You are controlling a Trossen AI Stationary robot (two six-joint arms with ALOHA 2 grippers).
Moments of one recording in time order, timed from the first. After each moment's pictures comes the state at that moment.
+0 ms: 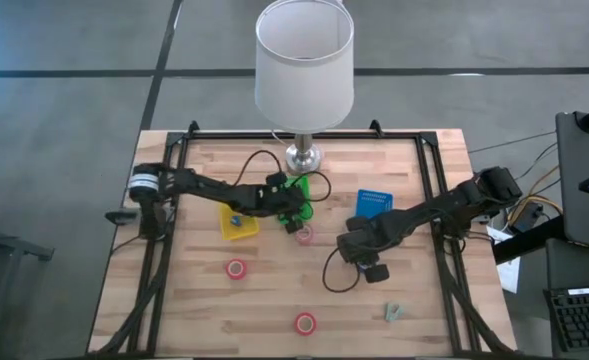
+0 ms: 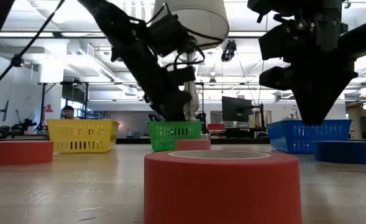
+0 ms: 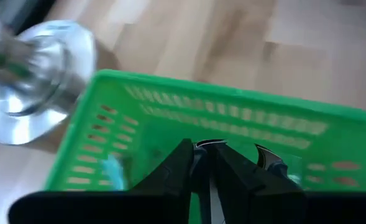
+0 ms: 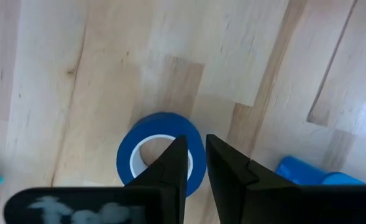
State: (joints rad) left arm 0.08 1.84 1.10 -0.11 -0.40 -0.08; right arm 0.28 1.60 1.01 -0.79 -0.02 0.04
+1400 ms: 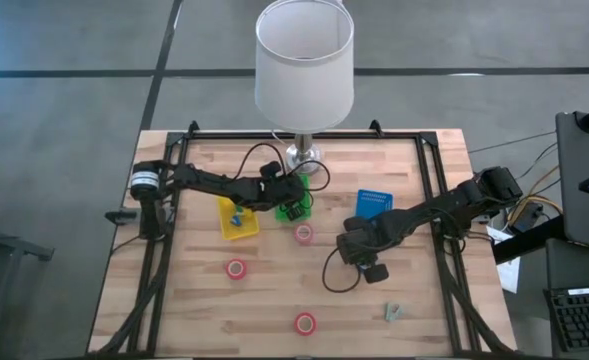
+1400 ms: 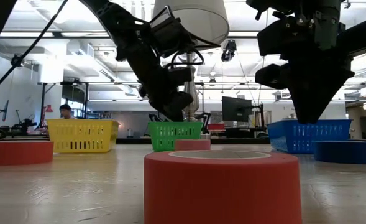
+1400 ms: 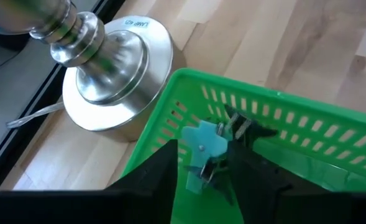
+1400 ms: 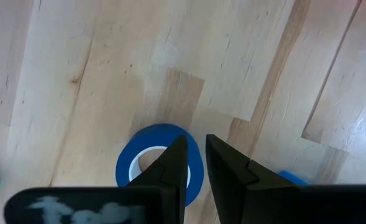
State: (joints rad) left arm 0.12 1.83 1.14 -0.18 -0.53 -0.13; right arm 0.28 1.60 1.01 -0.76 -0.02 0.00
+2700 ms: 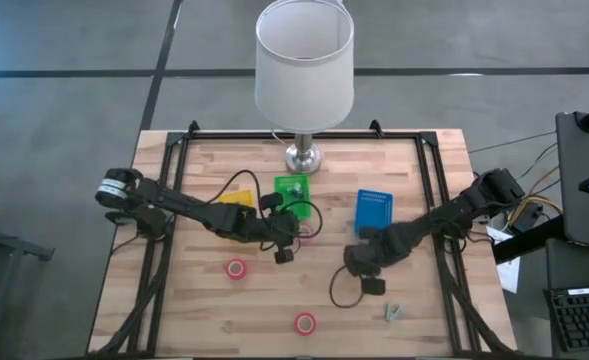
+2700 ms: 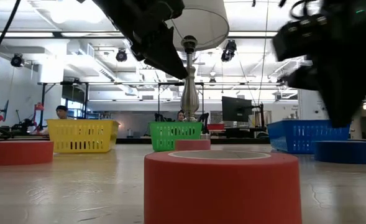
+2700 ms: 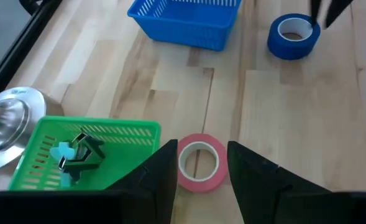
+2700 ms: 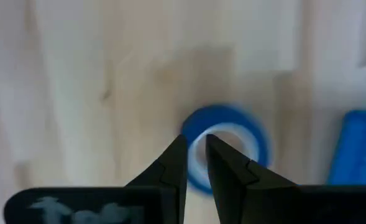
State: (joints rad) left arm -0.20 1.61 1.14 -0.28 -0.41 -0.18; right arm 0.42 1.60 0.99 -0.78 -0.01 0.50
